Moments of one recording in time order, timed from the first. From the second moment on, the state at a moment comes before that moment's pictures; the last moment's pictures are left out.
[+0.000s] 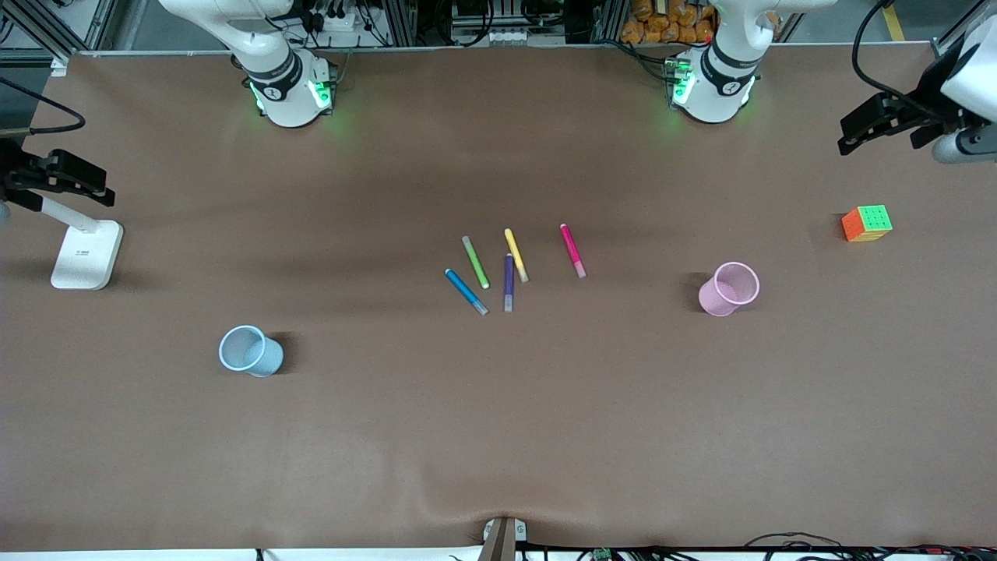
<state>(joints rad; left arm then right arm) -0.06 -0.11 -0.04 -1.60 0.03 1.40 -0.17 0.00 0.06 -0.04 -1.43 0.00 1.40 -0.10</state>
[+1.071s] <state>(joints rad) -0.07 0.07 -0.04 -1.60 0.01 1.36 -0.17 0.05 0.06 0.04 -1.51 0.02 1.51 -0.09</state>
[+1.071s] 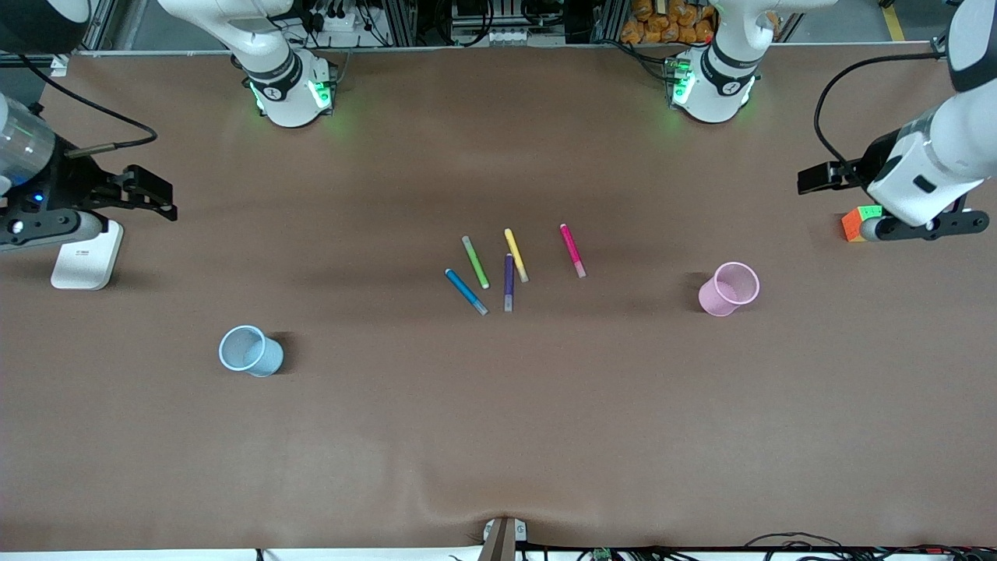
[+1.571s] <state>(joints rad) -0.09 0.12 -0.06 -1.60 0.00 1.36 -0.17 0.18 0.10 0.05 -1.60 0.05 1.67 -0.09</state>
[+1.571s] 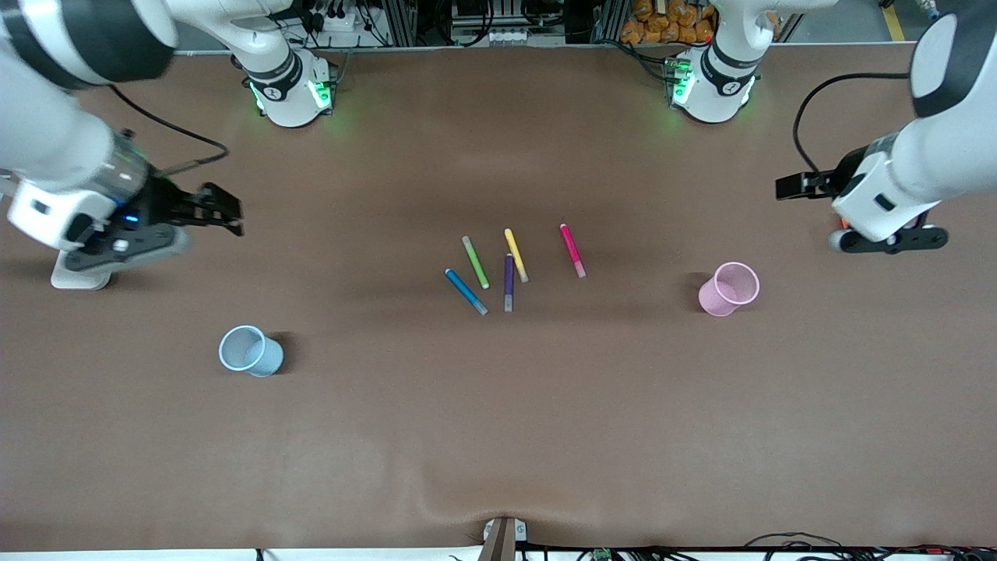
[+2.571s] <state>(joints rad) -0.11 0.19 -0.06 -1.59 -0.11 1.36 -0.29 0.44 0.39 0.10 -1.71 0.08 2.09 -0.08</state>
